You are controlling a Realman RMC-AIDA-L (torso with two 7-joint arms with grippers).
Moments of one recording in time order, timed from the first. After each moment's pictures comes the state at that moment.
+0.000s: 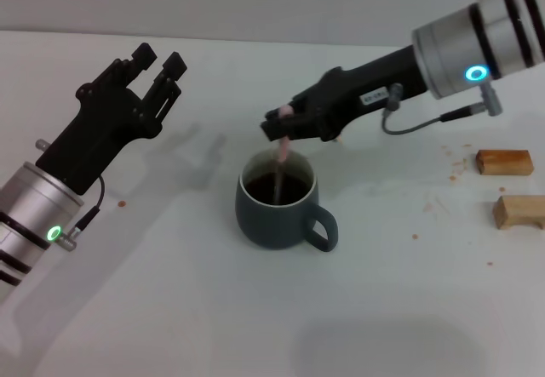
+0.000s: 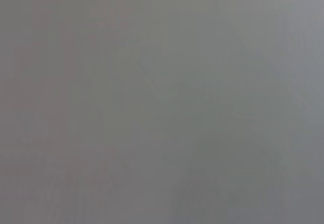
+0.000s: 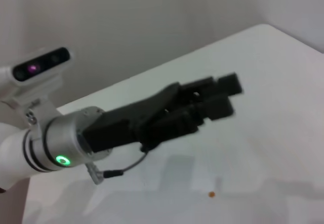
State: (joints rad) left arm -0.41 -2.04 -1.01 -0.26 2.89 1.36 -0.59; right arm 0.95 2.01 -1.08 -0.66 -2.01 -1.44 1.92
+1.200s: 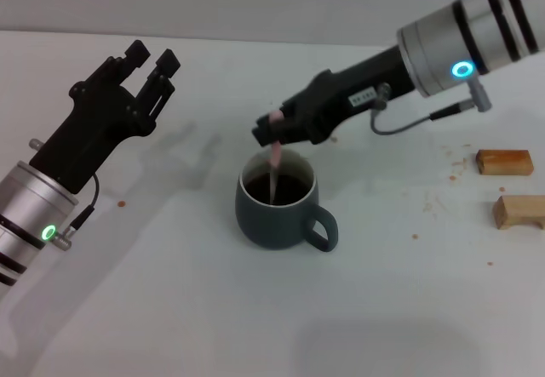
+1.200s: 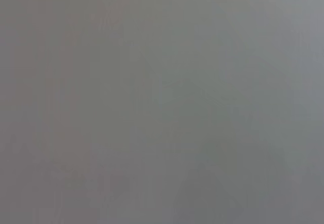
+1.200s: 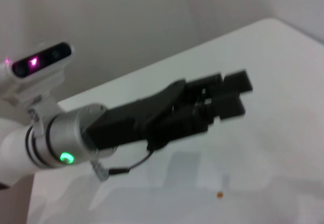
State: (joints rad) left arm -0.41 -2.03 -1.02 -0.26 2.89 1.36 -0.59; right arm 1.00 2.01 -1.10 -0.60 -2.02 -1.43 1.94
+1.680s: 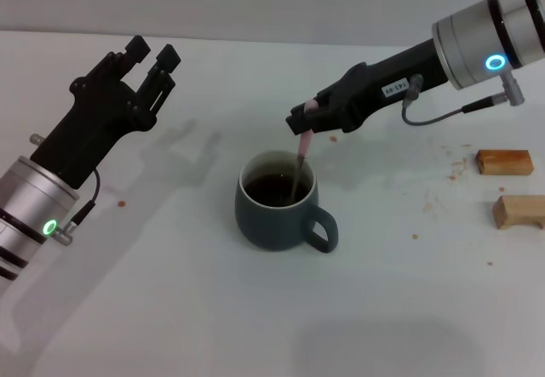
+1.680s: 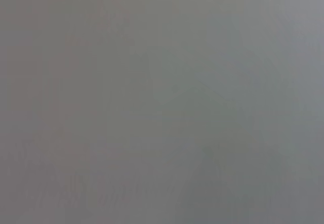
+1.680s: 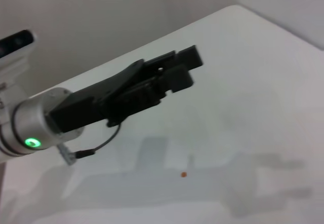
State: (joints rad) left arm -0.42 -2.03 -1.03 -0.26 2.89 1.36 -0.59; right arm 0.96 1.97 -1.09 -0.62 -2.04 -1.42 1.96
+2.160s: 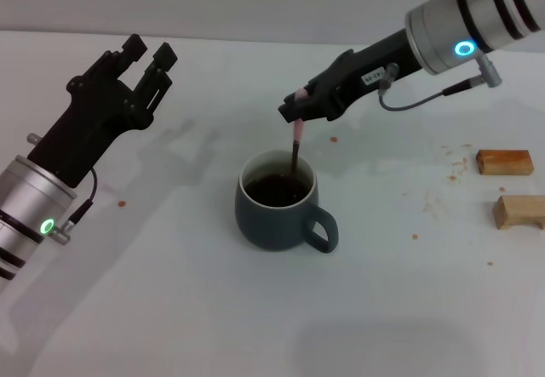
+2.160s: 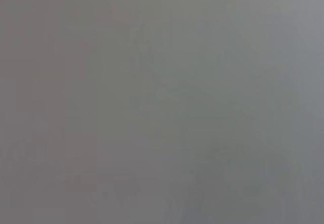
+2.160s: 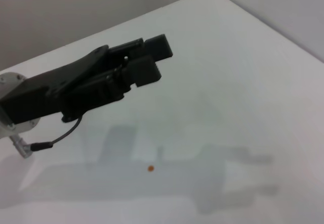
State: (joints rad) left arm -0.42 -2.03 -1.04 -0.26 2.89 1.36 -0.59; right arm 1.05 1.98 -1.10 -0.58 -2.14 -1.32 1.99
